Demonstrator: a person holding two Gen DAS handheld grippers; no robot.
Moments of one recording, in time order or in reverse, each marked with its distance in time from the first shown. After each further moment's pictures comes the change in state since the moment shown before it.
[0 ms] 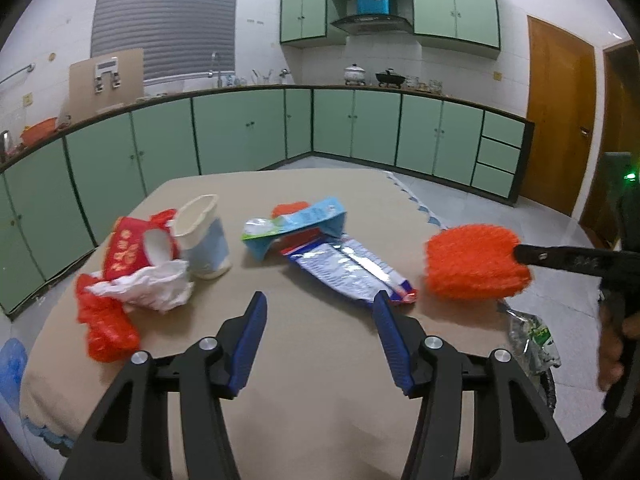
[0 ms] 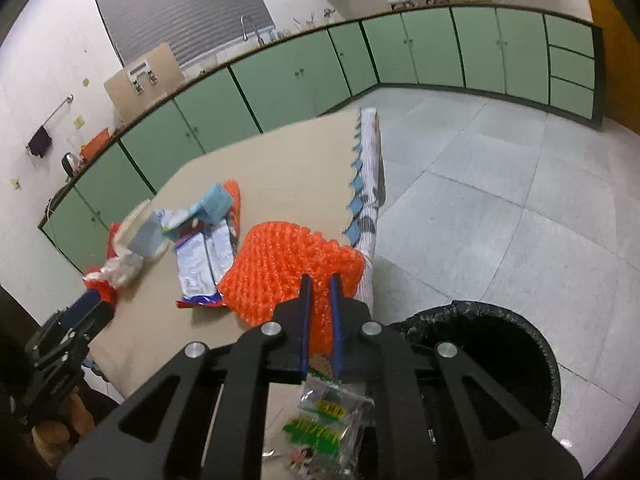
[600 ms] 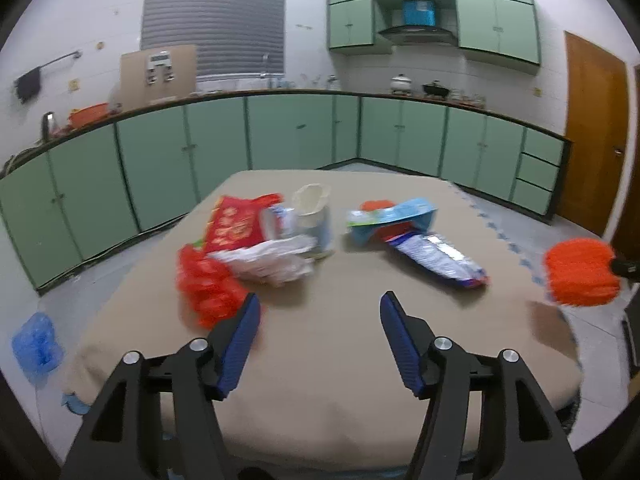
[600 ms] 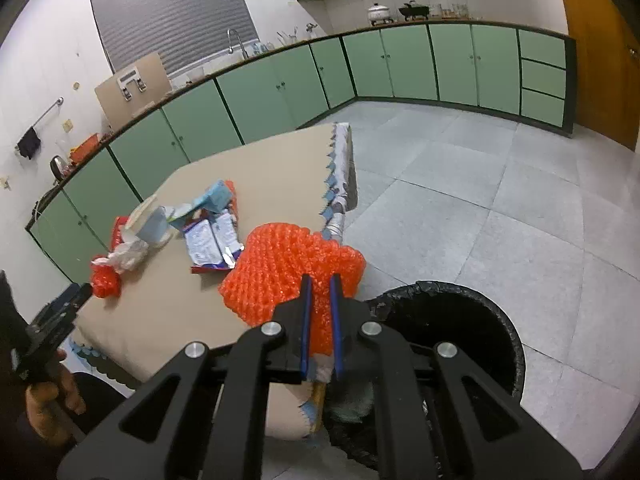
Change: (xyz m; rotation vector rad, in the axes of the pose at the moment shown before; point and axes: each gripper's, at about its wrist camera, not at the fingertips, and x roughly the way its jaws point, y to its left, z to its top) left arm -0.038 0.078 -0.026 -0.078 -0.017 0.147; right arm -0.067 0.012 -0.033 -0.002 -0.051 -0.080
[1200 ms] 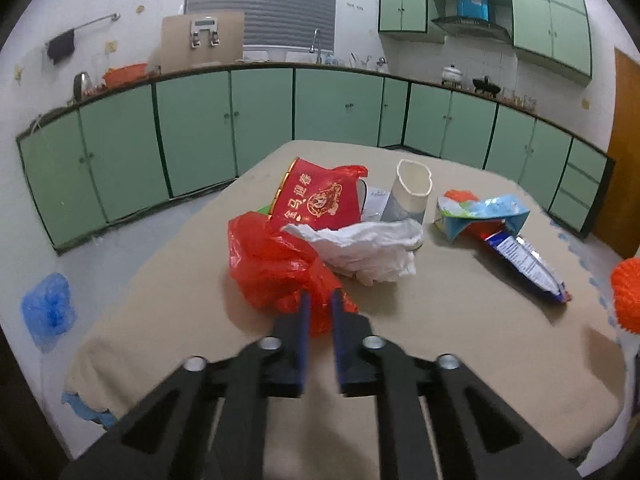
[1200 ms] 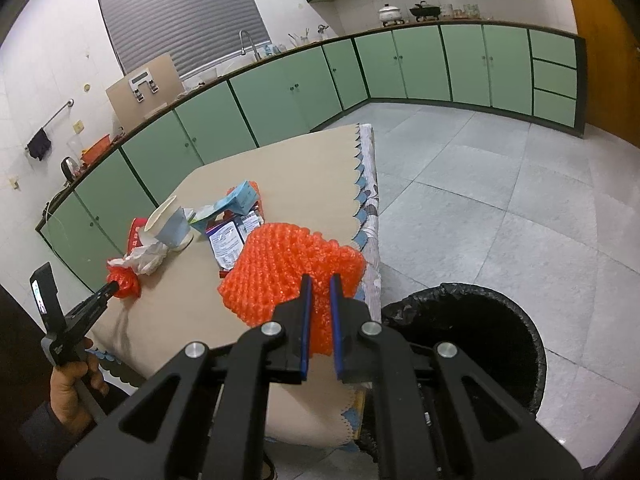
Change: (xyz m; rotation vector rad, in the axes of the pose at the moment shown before) left arm 0.046 0.060 -0.004 -0.118 0.063 0.088; right arm 0.007 0.017 0.003 0.008 0.004 0.043
